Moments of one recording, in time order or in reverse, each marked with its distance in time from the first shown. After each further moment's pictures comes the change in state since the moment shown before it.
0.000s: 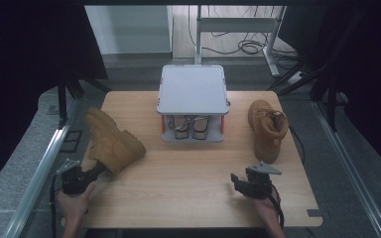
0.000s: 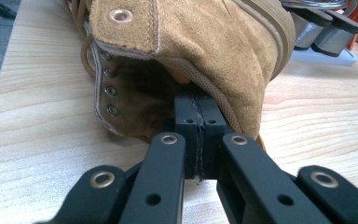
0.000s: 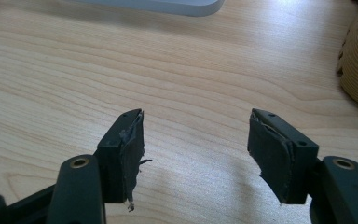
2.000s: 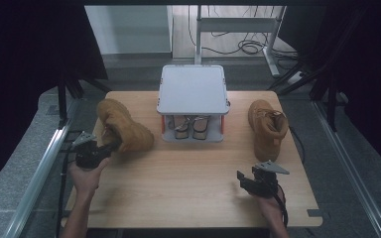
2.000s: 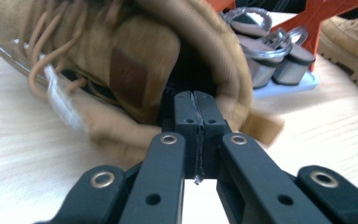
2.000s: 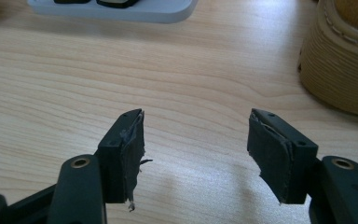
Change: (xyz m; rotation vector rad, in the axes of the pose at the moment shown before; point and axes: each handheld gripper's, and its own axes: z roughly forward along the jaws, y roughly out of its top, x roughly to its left) left arm -0.046 0.076 0.026 -0.024 -0.076 0.123; right arm -0.014 0.001 -0.007 -0.016 -0.042 0.062
